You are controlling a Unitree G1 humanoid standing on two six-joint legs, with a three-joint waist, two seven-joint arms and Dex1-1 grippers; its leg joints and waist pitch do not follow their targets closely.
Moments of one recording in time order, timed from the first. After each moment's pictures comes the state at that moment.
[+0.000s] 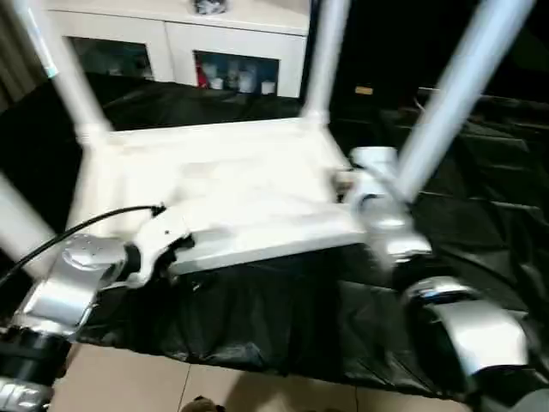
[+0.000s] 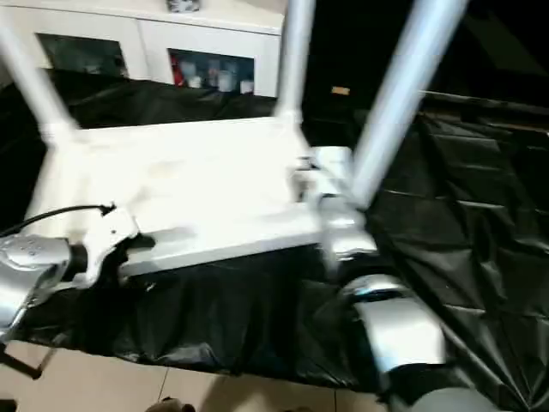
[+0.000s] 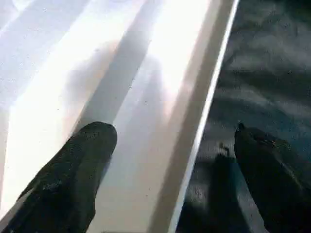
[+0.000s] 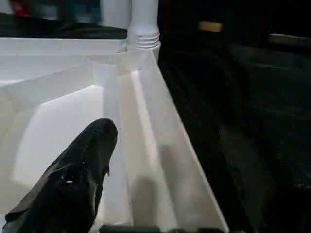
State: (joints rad) left arm -0.36 0.58 -0.15 0.20 0.03 0.39 -1.00; right arm -0.90 -0.13 -0.10 1.24 0.11 -0.16 -0.01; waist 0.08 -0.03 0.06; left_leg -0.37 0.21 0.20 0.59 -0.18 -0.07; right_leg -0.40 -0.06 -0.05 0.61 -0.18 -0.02
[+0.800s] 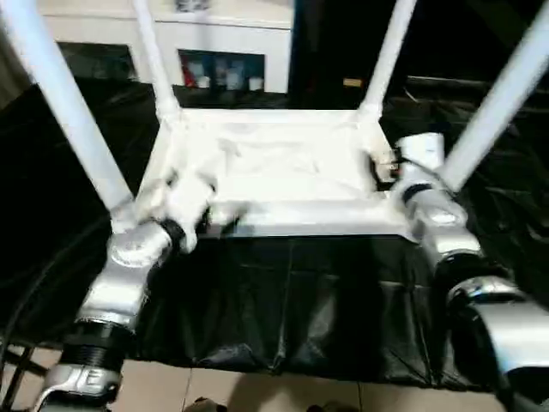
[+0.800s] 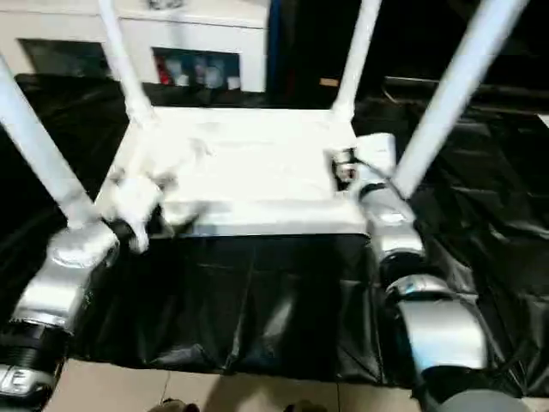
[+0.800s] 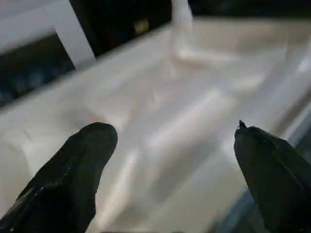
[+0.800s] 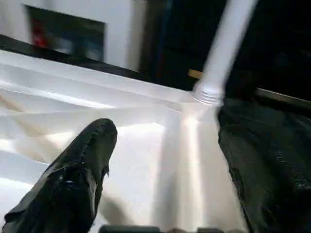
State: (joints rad) left arm -0.39 0.34 -0.02 0.26 -0.02 0.04 -0.60; right arm -0.86 -0.25 -0.08 1.17 0.07 -0.32 0.27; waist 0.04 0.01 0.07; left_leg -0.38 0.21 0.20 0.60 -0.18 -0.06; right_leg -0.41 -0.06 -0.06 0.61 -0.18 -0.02
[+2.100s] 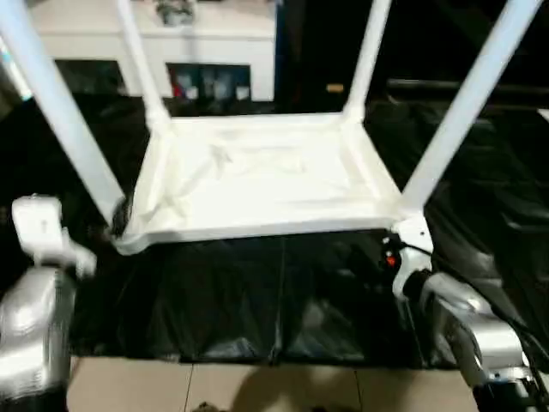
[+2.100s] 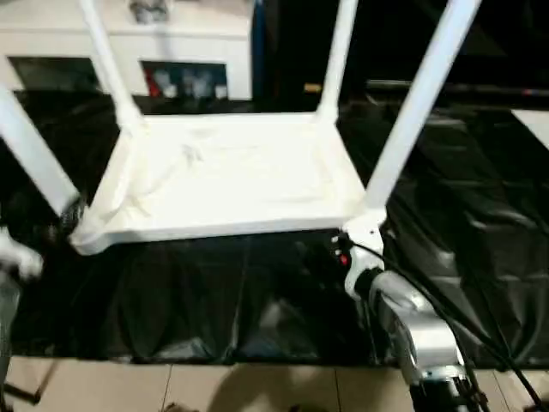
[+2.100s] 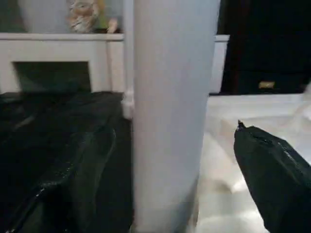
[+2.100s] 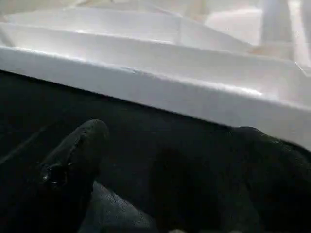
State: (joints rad) left arm -0.22 0.38 0.37 0.29 -0.28 -0.02 -0.44; right arm -0.17 -0.31 0.05 0.11 0.27 0.39 0.45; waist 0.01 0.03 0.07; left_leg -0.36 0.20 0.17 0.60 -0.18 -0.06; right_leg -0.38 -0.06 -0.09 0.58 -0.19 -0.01
